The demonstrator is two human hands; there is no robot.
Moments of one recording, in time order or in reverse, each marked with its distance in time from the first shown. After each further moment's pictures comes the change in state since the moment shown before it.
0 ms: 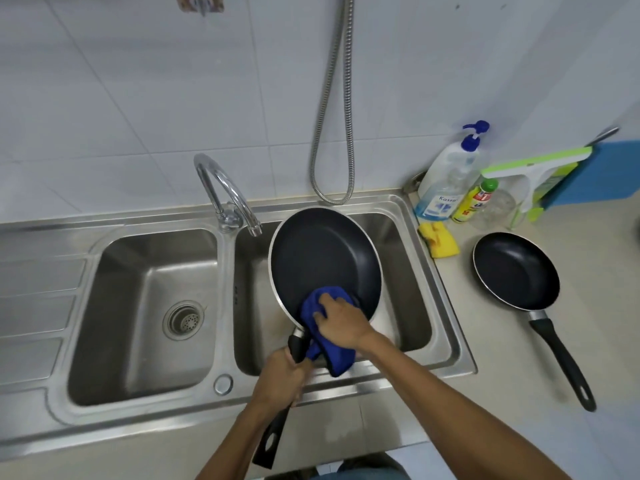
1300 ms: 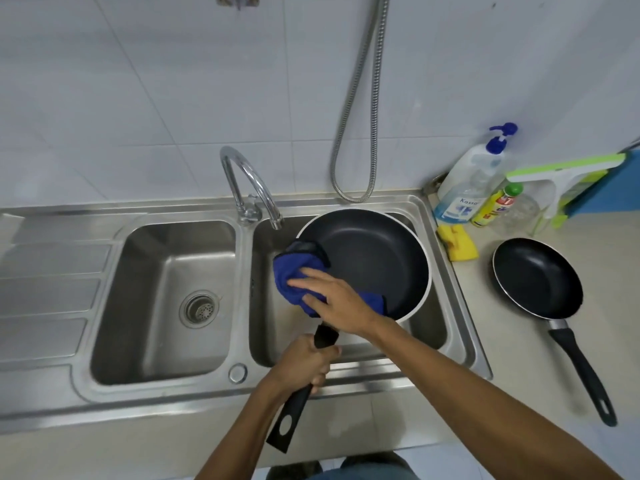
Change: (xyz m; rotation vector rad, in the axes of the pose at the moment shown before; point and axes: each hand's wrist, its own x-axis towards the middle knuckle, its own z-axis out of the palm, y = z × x) left_hand -0.008 0.037 -0.006 -0.181 -0.273 -0.145; right_hand 0.018 -0.022 -0.006 0.237 0.190 -0.621
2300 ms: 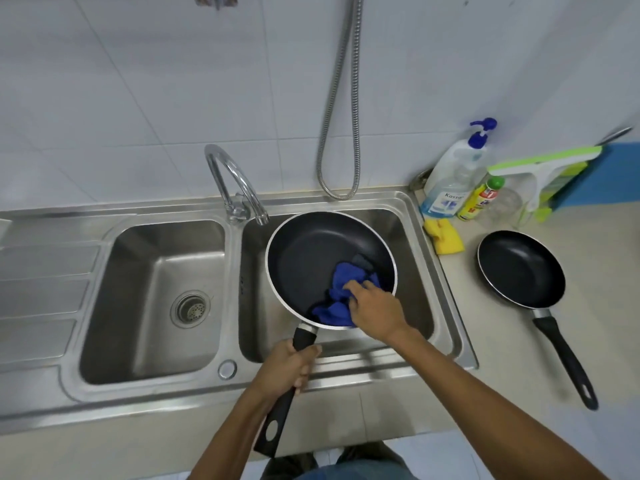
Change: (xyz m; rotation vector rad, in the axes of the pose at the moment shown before) left_hand -0.001 -0.030 0.001 -0.085 0.086 0.056; right_hand -0.063 0.035 -0.029 -0.471 0.007 0.486
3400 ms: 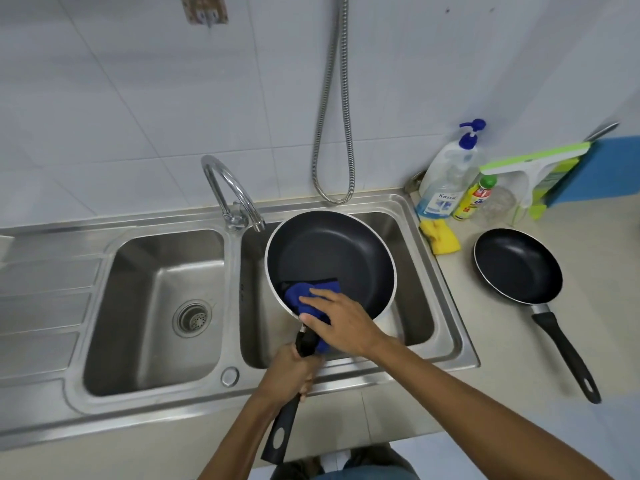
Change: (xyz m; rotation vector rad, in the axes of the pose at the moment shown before) left_hand -0.009 0.006 0.005 0.096 0.004 0.051; right_hand -0.014 -0.048 0.001 0.252 -0.077 -0.245
